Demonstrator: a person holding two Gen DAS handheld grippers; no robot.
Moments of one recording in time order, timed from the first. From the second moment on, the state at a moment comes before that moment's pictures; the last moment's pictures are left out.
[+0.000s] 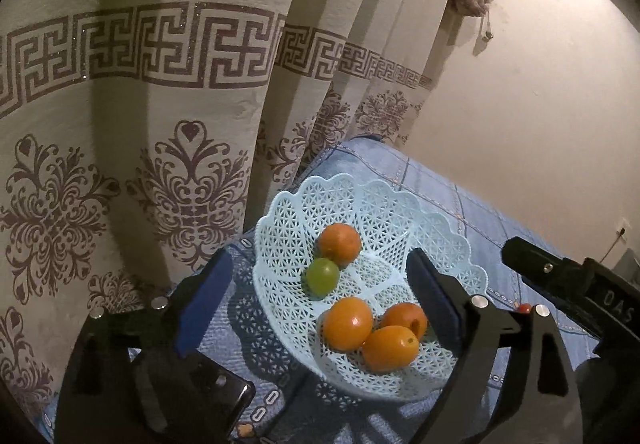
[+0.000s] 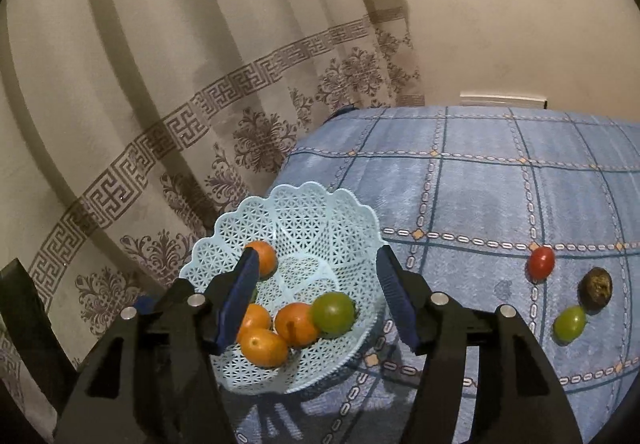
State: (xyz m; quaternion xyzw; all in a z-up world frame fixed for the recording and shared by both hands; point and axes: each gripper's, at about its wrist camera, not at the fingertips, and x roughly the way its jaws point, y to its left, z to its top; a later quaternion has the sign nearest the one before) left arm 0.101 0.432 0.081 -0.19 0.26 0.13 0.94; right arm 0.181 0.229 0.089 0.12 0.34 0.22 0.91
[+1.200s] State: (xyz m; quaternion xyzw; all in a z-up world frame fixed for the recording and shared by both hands) left arm 0.074 0.405 0.113 -0.17 0.20 0.07 0.96; right arm 0.107 0.130 0.080 0.11 0.31 -0.02 0.94
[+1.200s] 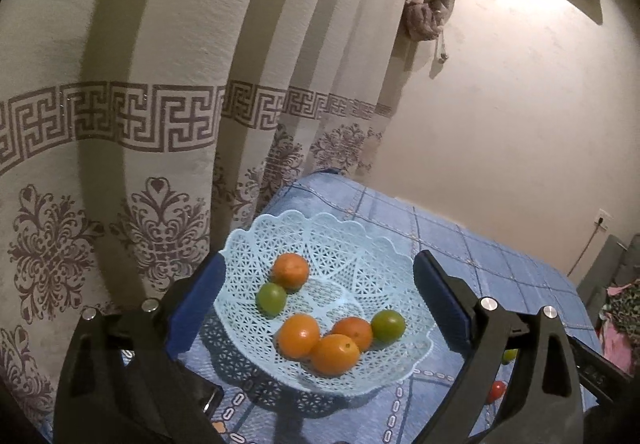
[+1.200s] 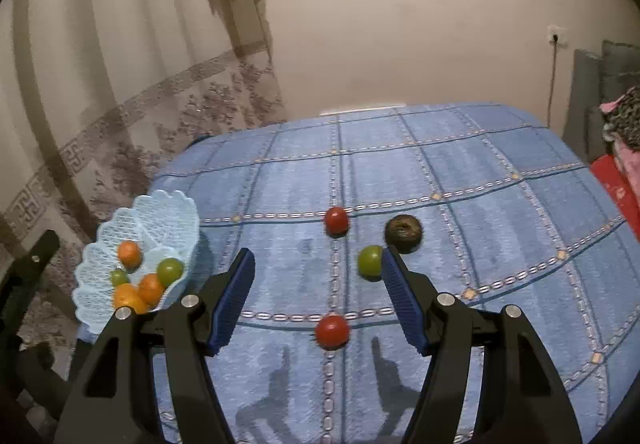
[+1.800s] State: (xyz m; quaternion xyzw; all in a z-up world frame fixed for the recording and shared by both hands) left arm 0.087 0.379 0.102 -0.15 0.23 0.00 0.96; right arm 0.135 0.068 0.074 0.16 0.32 -0.11 0.93
